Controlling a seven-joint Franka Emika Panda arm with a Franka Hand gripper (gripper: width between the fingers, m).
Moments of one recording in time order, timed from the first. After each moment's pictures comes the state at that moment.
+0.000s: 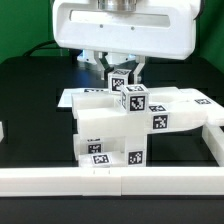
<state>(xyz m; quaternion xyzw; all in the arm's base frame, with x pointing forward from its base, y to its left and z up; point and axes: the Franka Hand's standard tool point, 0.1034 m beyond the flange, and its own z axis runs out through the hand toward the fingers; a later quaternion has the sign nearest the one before) 0.571 -0.009 0.116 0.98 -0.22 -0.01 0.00</state>
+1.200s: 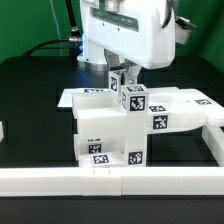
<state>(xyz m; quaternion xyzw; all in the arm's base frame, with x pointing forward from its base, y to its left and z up) 0.574 -0.006 0.115 0.81 -0.58 -0.01 -0.01</state>
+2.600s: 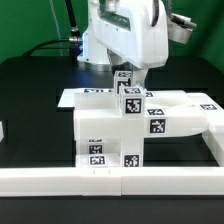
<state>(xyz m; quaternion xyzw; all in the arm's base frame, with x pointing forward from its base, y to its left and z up) 0.579 -0.001 0.116 0.83 -0.56 -0.01 -0.03</state>
